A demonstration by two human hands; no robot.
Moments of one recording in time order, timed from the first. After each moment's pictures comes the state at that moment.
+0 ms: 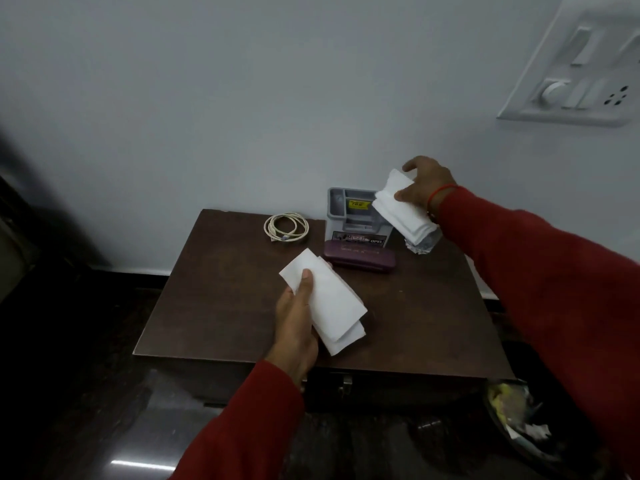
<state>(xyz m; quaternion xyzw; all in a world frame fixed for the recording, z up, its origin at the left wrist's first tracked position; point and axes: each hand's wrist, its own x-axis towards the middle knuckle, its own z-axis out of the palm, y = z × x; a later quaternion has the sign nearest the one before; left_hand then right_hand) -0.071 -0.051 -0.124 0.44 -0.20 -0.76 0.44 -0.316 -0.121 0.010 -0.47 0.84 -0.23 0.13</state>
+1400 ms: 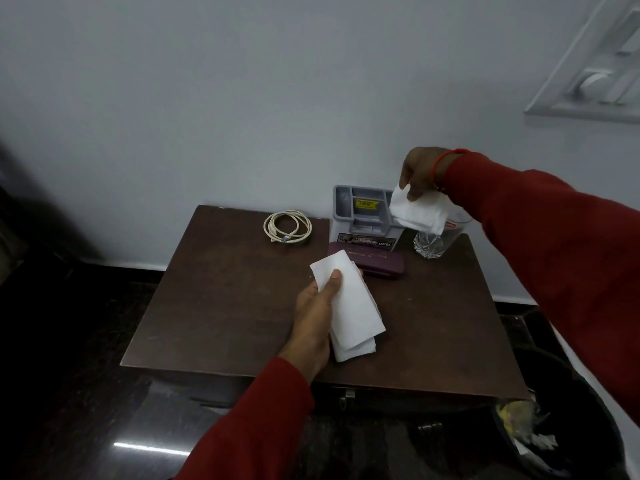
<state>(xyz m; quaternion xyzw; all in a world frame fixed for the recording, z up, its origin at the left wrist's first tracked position) -0.097 -0.068 -0.127 0.49 -0.26 -0.76 0.35 -0.322 -0.180 0.028 -0.56 0.81 0.12 0.14</state>
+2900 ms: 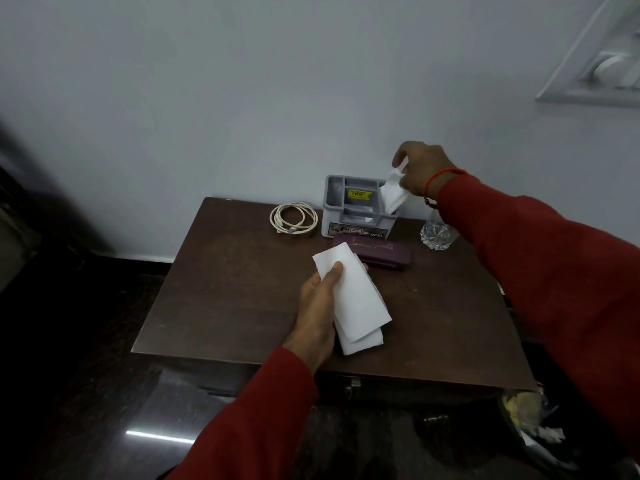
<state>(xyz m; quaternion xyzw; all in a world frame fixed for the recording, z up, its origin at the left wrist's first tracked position) -0.094 -0.069 -0.131 0.48 -0.25 -0.77 0.35 -0.322 -0.171 -0.016 -0.57 0.81 -0.14 0.07</state>
